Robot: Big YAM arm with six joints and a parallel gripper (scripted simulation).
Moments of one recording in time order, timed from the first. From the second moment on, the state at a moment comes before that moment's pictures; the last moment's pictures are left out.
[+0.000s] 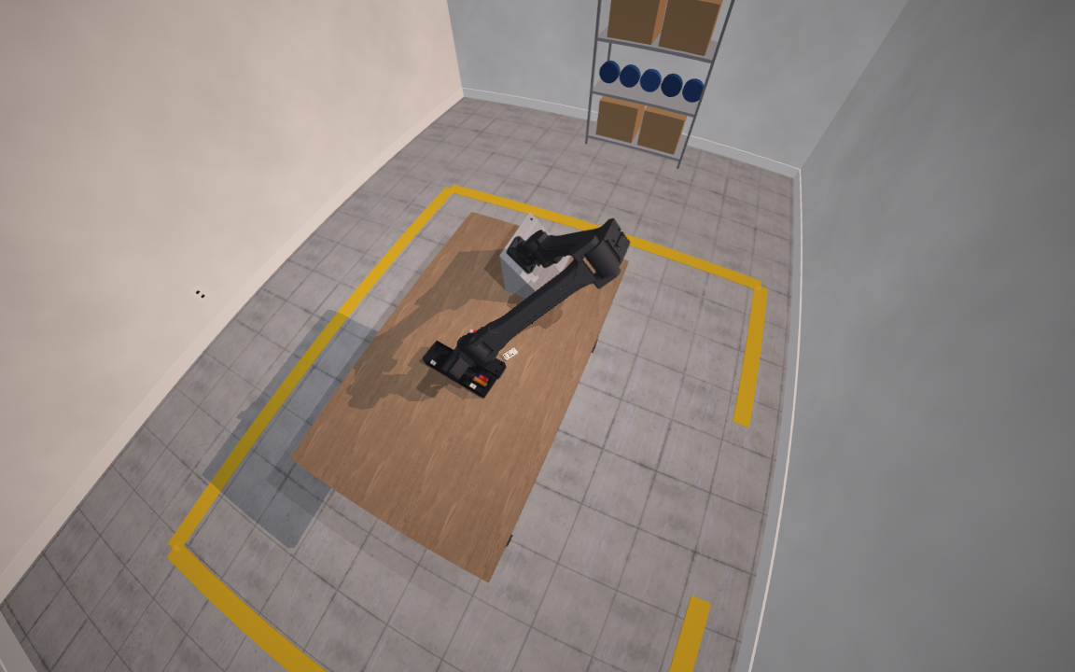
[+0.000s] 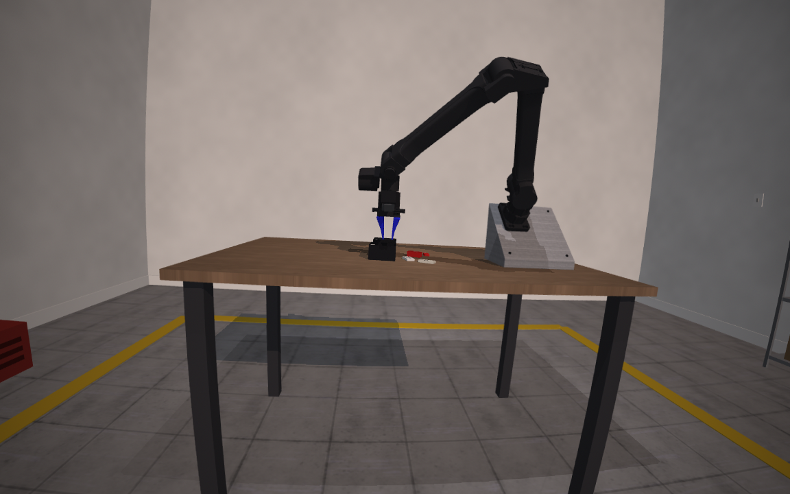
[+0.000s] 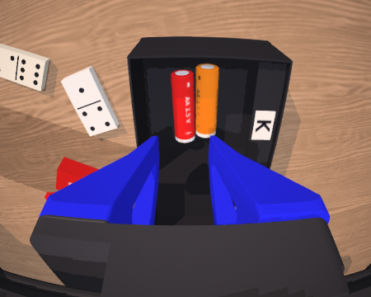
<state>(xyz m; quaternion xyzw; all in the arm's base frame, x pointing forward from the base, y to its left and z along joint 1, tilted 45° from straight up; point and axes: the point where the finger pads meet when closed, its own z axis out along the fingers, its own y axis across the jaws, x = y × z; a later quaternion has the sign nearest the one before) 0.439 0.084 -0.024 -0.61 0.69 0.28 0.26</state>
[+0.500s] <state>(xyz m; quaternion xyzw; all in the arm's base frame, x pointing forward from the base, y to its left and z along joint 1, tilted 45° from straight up) 0.441 0.078 -0.017 -0.61 0.69 0.28 0.26</state>
